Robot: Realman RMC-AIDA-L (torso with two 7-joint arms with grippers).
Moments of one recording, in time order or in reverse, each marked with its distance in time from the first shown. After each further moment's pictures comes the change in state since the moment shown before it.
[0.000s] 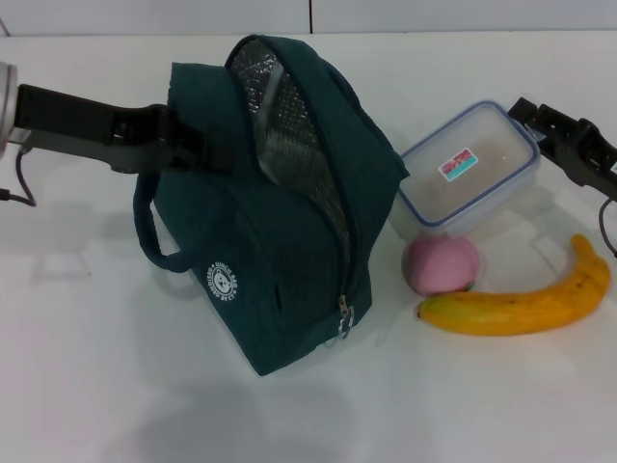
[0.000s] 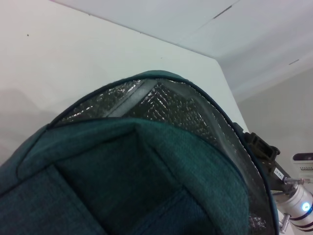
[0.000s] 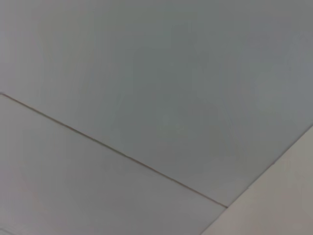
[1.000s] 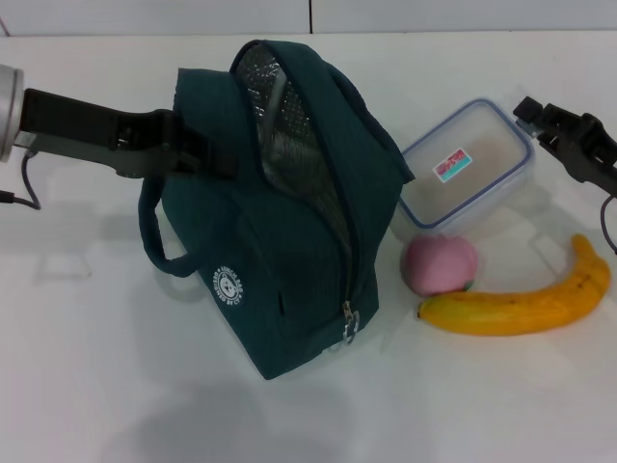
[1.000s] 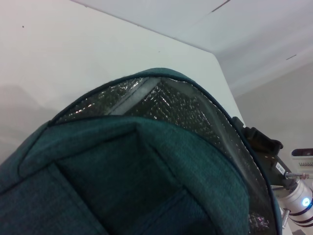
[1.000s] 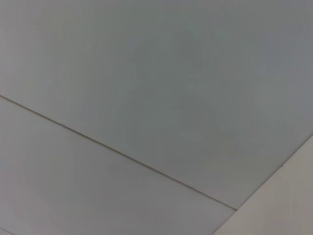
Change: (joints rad) left arm -0.014 0.006 0.000 -0.044 0.001 0.000 0.018; right arm 0.000 0.000 -0.004 0.006 0.019 -0.020 0.007
